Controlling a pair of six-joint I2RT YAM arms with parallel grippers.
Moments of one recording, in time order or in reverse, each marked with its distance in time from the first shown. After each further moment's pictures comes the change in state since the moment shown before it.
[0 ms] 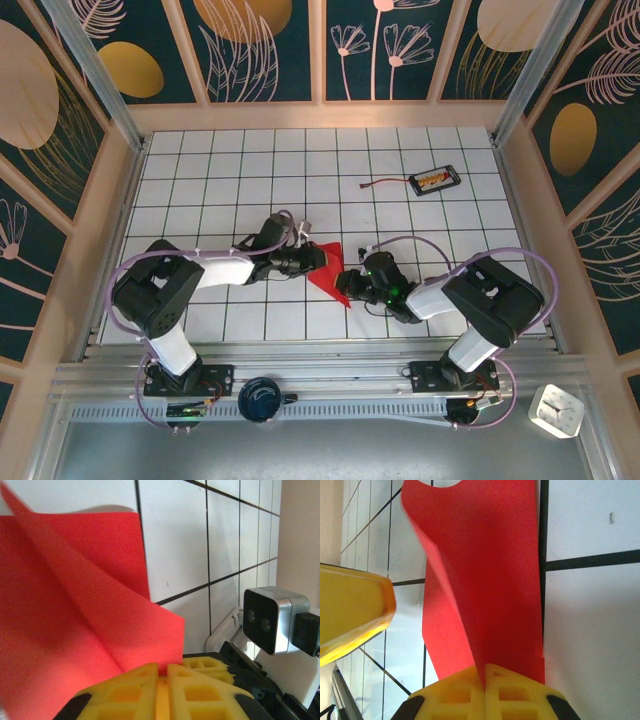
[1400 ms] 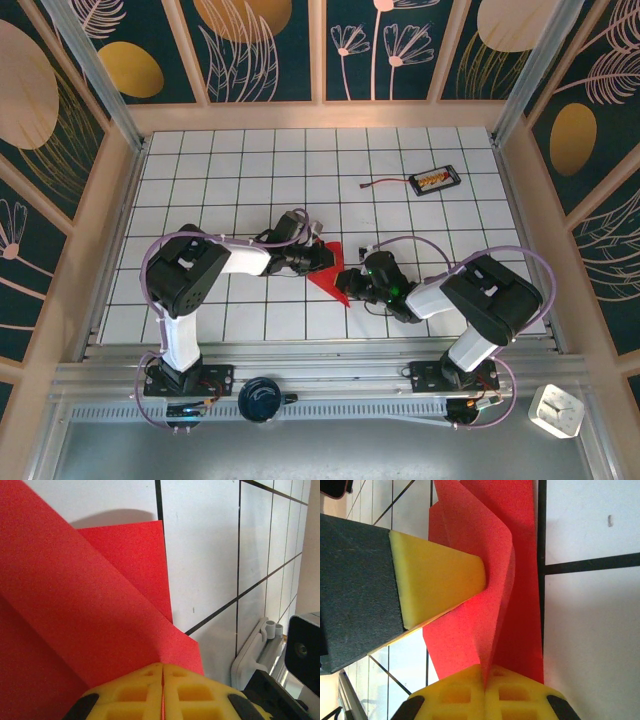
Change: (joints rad) left arm -0.003 0.180 0.119 -0.005 0.013 0.037; right arm -0.008 0.011 0.000 0.016 -0.011 0.018
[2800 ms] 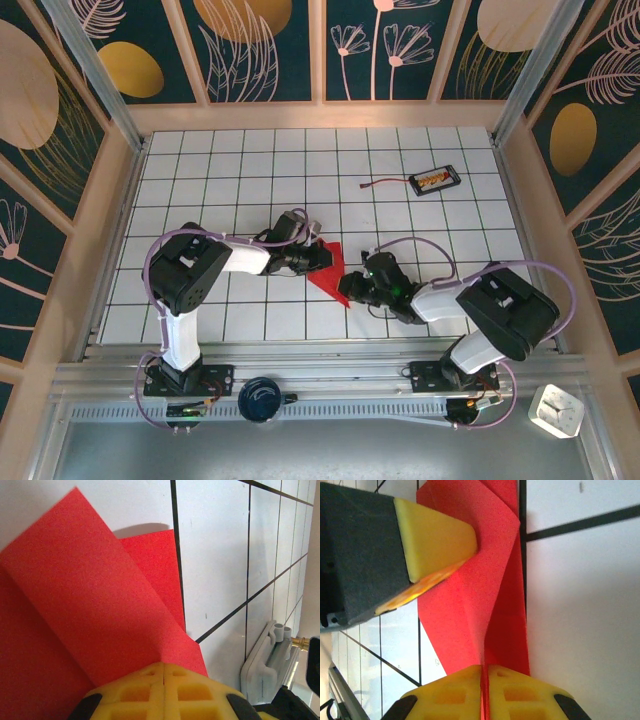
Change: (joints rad) left arm 0.015 0.020 0.000 0.009 0.001 0.027; right arm 0.024 -0.117 -0.009 -0.175 0.016 0.003
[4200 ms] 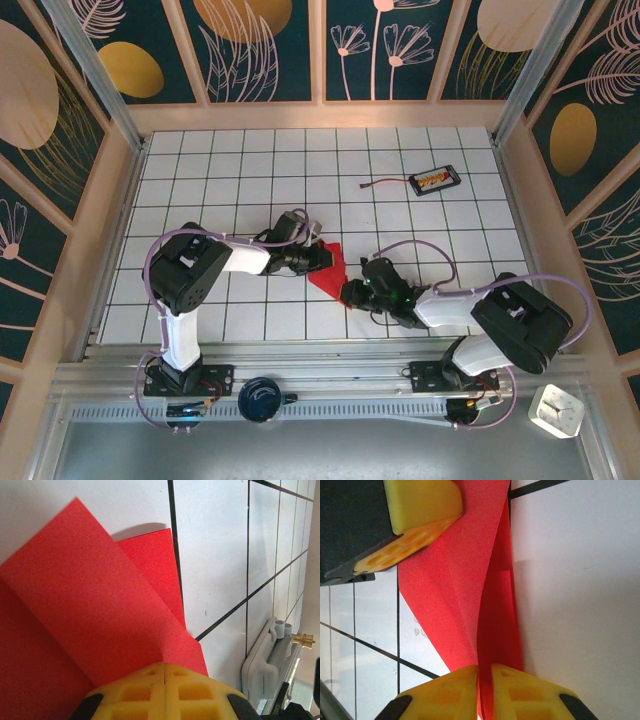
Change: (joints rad) left arm 0.000 0.002 0.000 -0.001 0.008 0.015; right arm 0.068 -0.093 0.008 -0.183 0.084 -0.044
